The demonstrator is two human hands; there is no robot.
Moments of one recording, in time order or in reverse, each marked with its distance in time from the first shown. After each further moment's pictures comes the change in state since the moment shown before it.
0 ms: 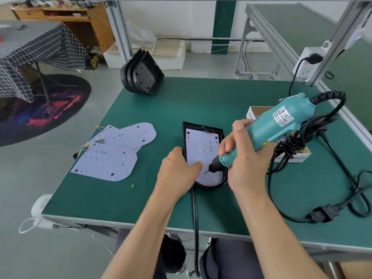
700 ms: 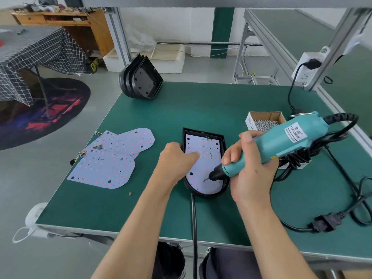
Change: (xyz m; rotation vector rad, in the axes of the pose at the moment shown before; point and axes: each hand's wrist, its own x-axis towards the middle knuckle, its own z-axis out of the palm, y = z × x) left_hand 0.044 0.011 -0.005 -0.201 -0.112 -0.143; right_hand -0.004 -0.002 -0.009 0.112 0.069 0.066
